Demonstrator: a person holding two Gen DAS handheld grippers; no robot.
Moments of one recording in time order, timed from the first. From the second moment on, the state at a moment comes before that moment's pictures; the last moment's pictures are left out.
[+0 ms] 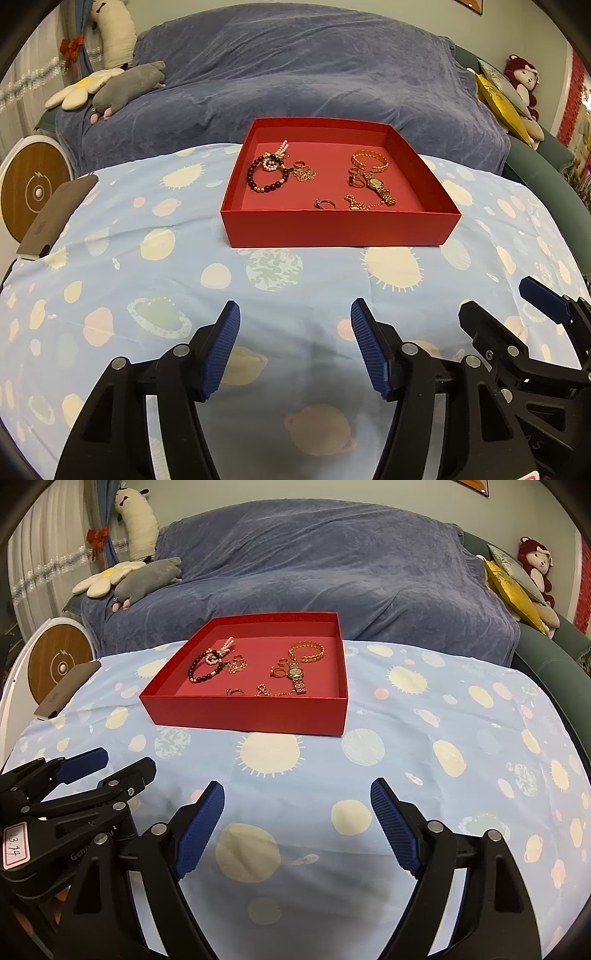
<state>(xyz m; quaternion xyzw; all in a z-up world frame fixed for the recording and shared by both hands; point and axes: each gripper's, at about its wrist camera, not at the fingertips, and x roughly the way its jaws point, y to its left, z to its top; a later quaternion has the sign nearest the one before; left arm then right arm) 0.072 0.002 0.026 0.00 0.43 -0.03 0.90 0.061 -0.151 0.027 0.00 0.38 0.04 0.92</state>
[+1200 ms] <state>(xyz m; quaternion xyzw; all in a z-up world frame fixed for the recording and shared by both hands) 0.075 0.006 0.020 0.01 0.43 0.02 0.90 0.064 -0.158 0.023 0.02 0.37 0.02 0.93</state>
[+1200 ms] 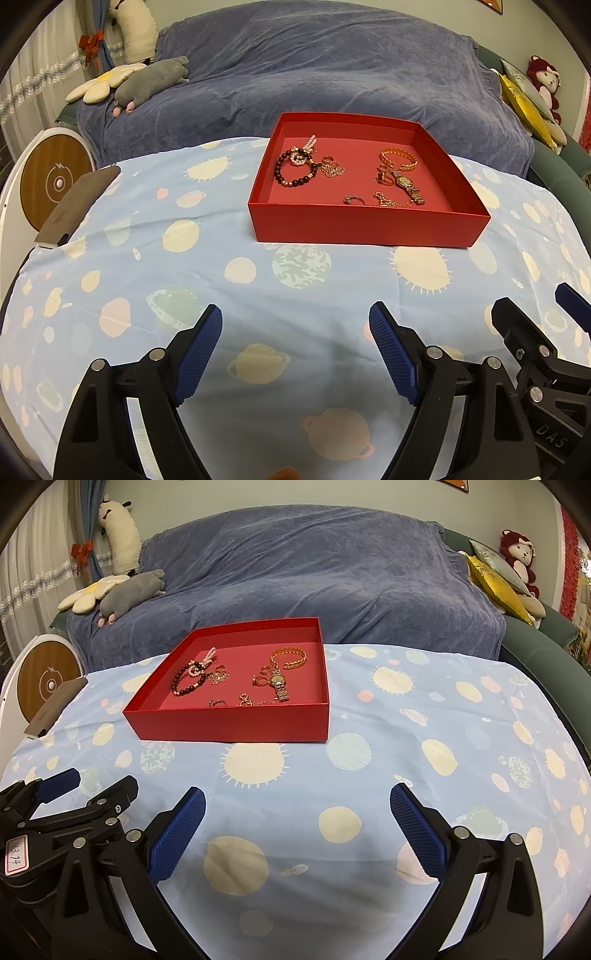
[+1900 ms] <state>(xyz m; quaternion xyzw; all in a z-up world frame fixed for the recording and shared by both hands) 0.069 0.007 0.024 0.01 0.42 0.02 0.91 0.064 -0.157 0.023 0.03 0.36 0.02 0.93</state>
